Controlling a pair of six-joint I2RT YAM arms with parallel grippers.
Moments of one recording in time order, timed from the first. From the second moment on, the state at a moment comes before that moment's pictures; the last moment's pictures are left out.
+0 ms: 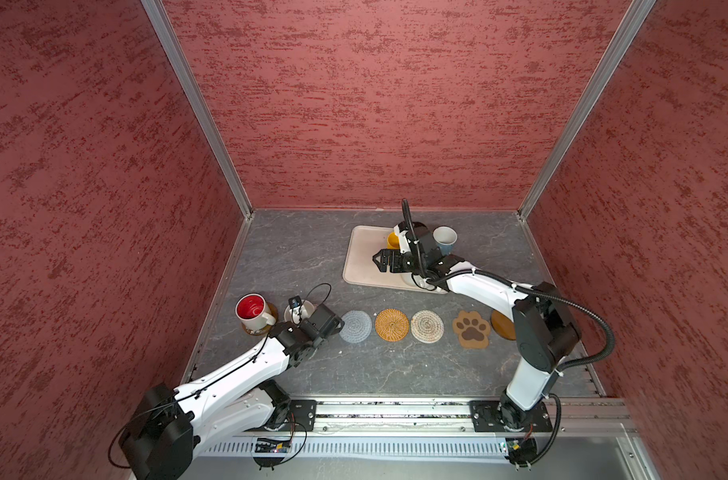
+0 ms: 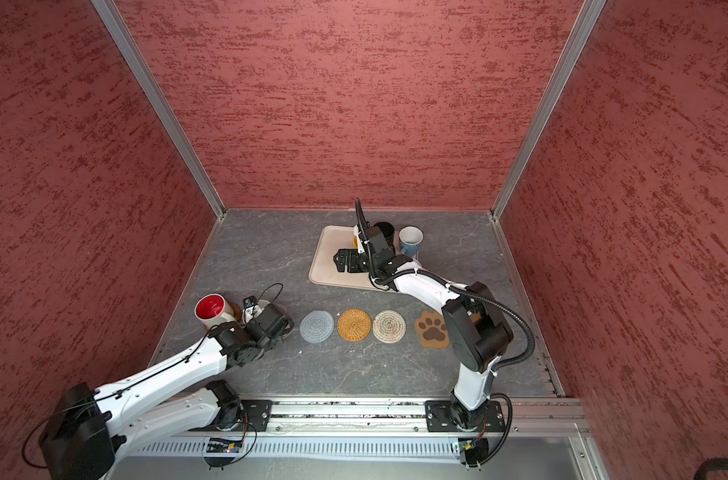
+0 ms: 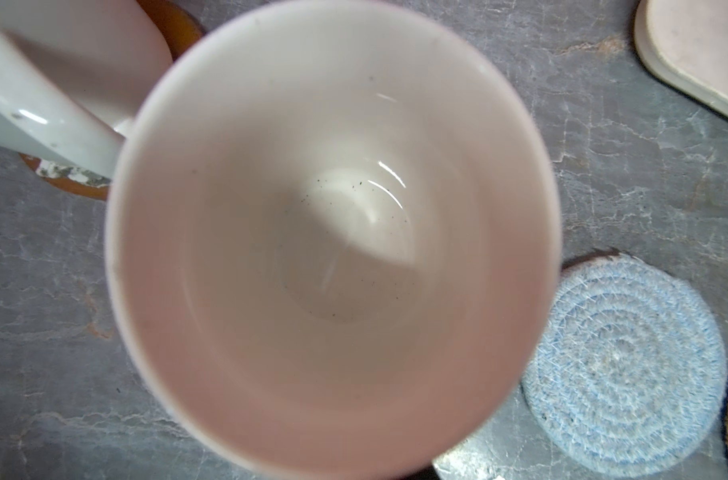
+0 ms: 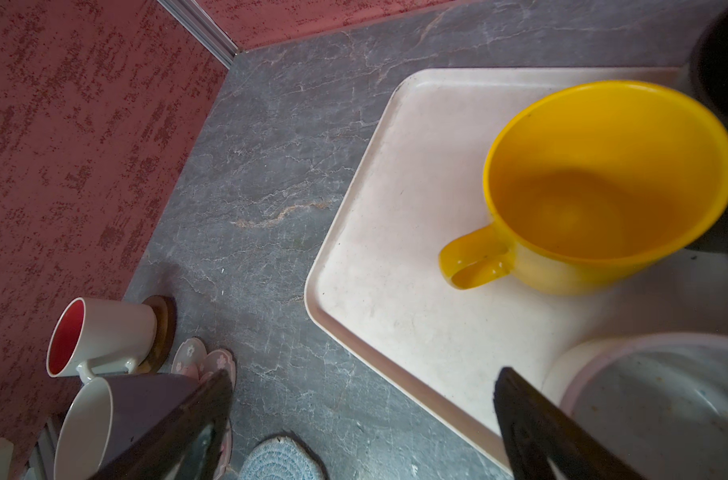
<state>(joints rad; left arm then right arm) -0.70 0.99 0.54 -0.80 -0.47 -1.03 0.60 1.78 1.26 -0.09 -0.17 0.51</state>
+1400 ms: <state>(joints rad) -0.64 0.91 0.51 -0.74 -0.42 -0.96 0.60 1.77 1.24 -0.11 -0.17 0.51</state>
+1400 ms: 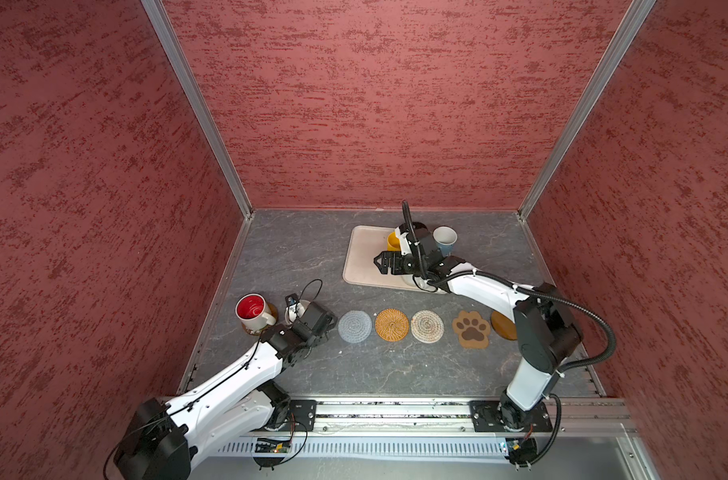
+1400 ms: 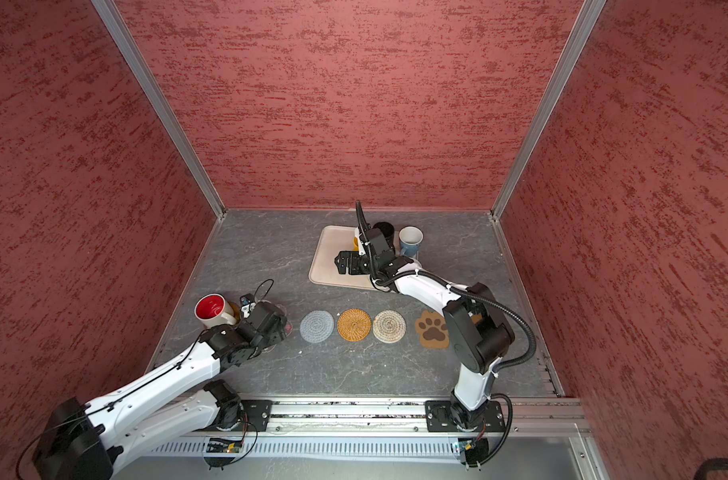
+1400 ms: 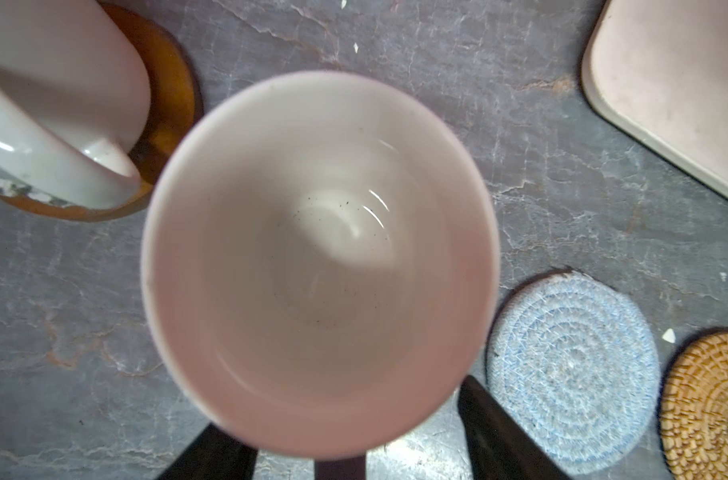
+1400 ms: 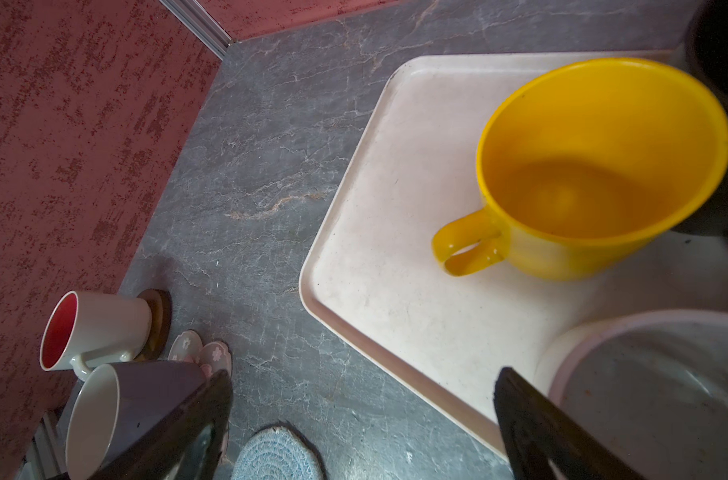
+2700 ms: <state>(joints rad) -0.61 1.01 0.93 -0.69 -0.28 -0.45 0.59 1.49 1.06 -0.37 0.03 0.41</state>
